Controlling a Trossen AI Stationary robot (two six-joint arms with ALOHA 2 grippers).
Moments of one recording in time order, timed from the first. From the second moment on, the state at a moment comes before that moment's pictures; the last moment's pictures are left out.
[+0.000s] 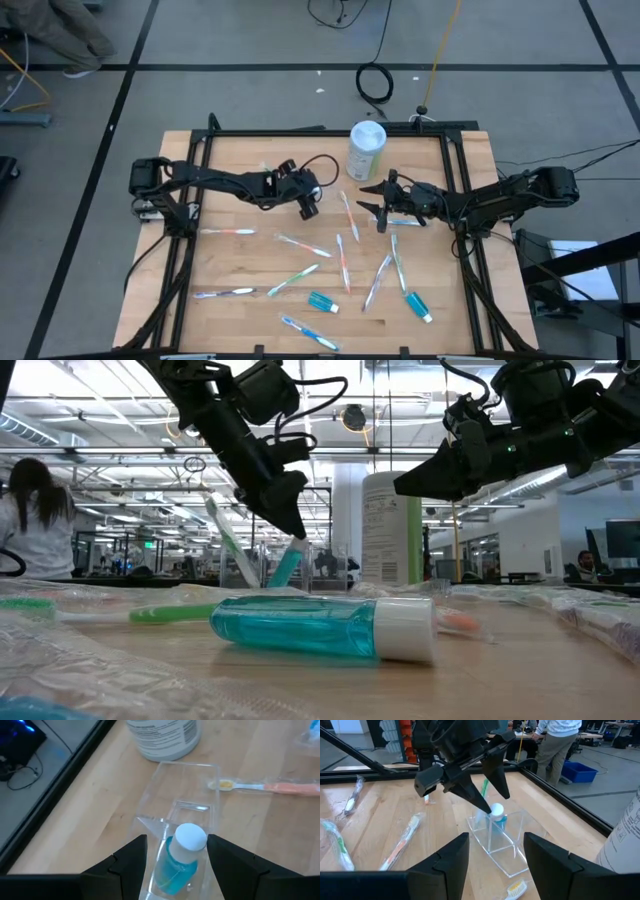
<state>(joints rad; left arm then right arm) 0.12 1.69 1.02 -0.15 -0.40 -0.09 -0.08 1.26 0.31 0.79 0.18 0.01</state>
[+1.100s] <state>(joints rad) 0.19 1.61 1.02 -0.15 -0.45 -0.11 -0.08 1.26 0.31 0.79 0.18 0.01</state>
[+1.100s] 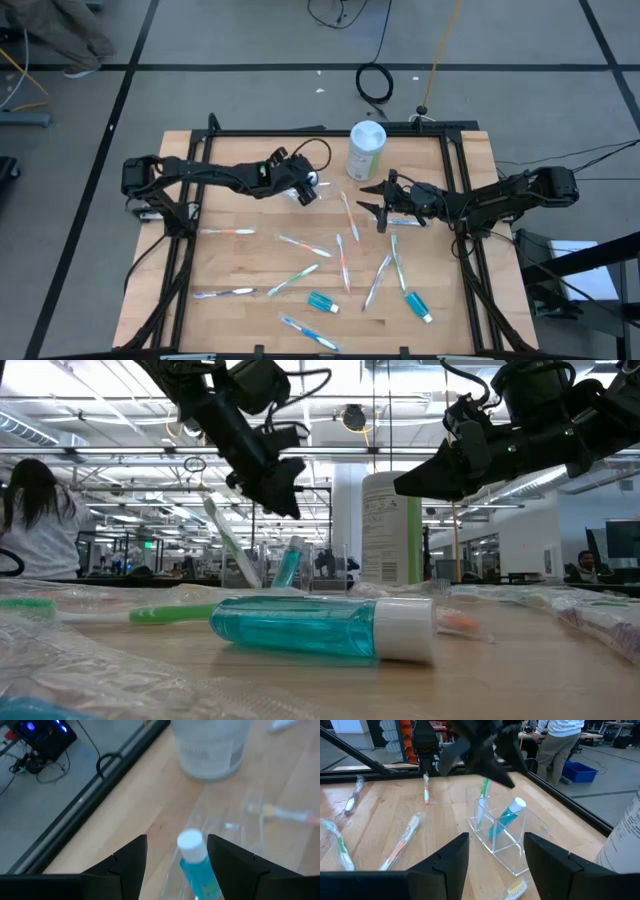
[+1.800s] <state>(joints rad) 0.25 1.71 1.02 -0.01 -0.38 -0.08 -0.08 1.26 0.31 0.79 0.18 0.01</state>
